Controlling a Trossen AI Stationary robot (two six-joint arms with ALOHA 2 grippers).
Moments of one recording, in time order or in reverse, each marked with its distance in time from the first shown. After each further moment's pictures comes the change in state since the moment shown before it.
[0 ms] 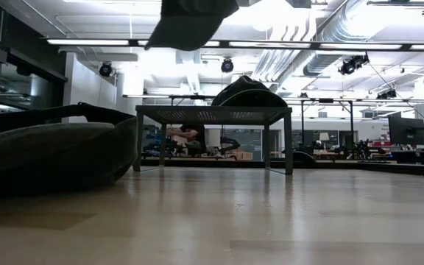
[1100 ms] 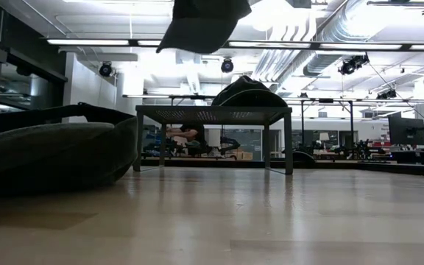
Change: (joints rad) left arm 0.000 0.061 -0.001 0.066 0.062 -0.085; right arm -0.067 0.066 0.000 -0.072 -0.108 -0.089
